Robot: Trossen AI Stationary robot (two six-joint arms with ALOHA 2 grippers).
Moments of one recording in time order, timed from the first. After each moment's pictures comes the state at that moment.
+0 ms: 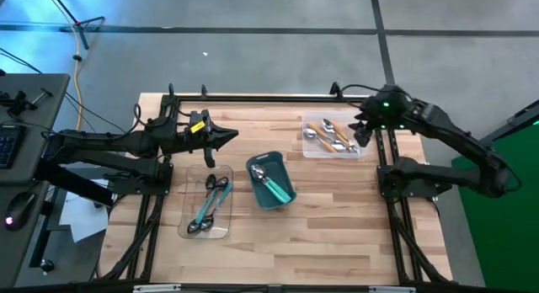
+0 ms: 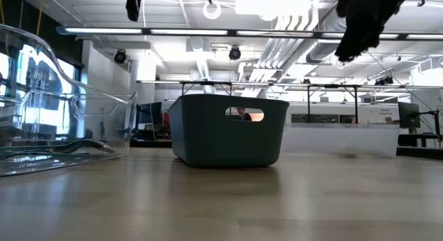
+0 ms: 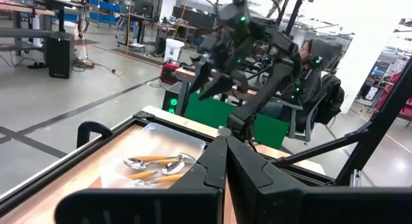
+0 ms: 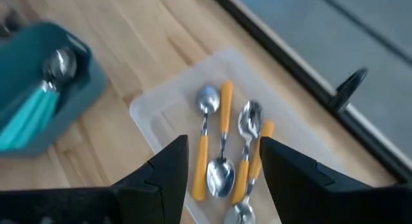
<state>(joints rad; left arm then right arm) 0.05 0.85 0.67 0.20 -0.18 -0.26 -0.63 0.82 0.97 -0.94 -0.04 -0.01</state>
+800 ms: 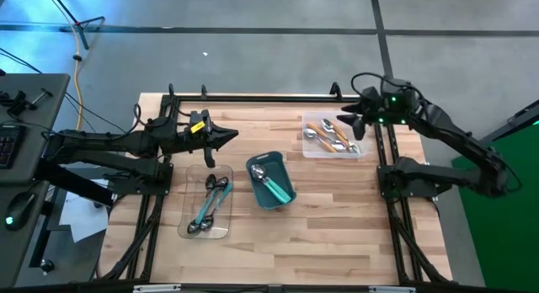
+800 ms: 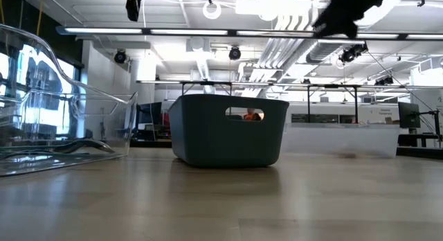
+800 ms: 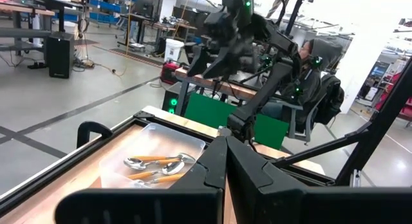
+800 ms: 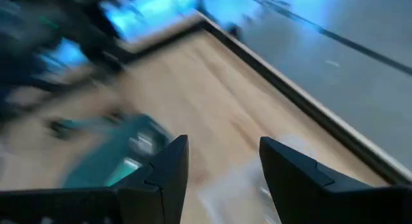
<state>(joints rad) 0.05 0.85 0.67 0.20 -0.18 -0.26 -0.63 0.83 0.97 -0.63 -0.25 0.10</state>
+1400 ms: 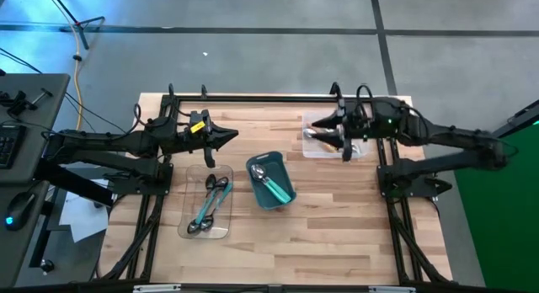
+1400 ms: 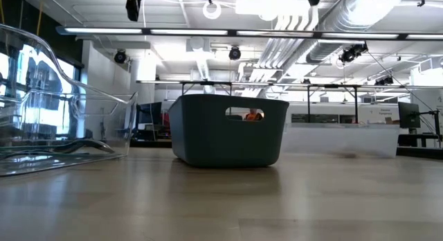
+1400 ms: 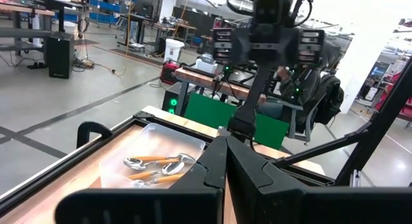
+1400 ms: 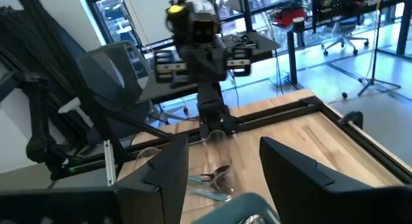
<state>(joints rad) 0.05 0.85 0.67 0.20 -0.18 -0.26 -0.16 0.94 0.97 -0.12 -0.15 0.24</state>
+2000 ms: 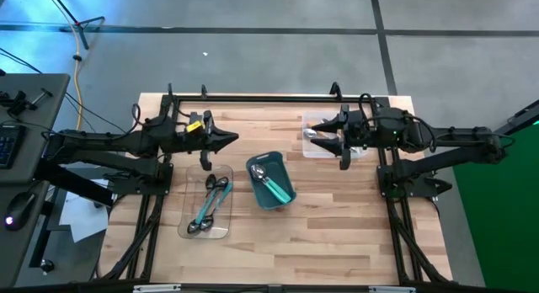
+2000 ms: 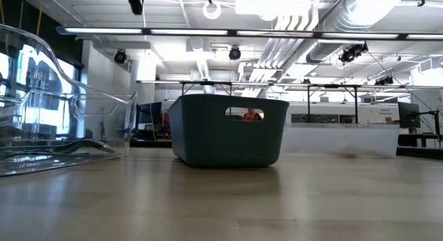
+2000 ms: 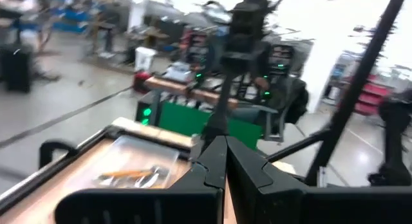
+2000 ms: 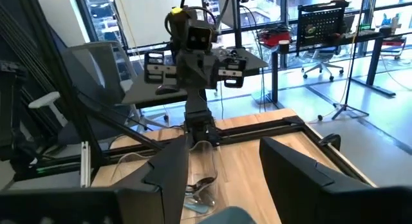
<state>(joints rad) 0.05 0.85 0.67 0.26 -0.07 -0.25 -0.01 0.94 0.97 -0.08 0.07 0.13</state>
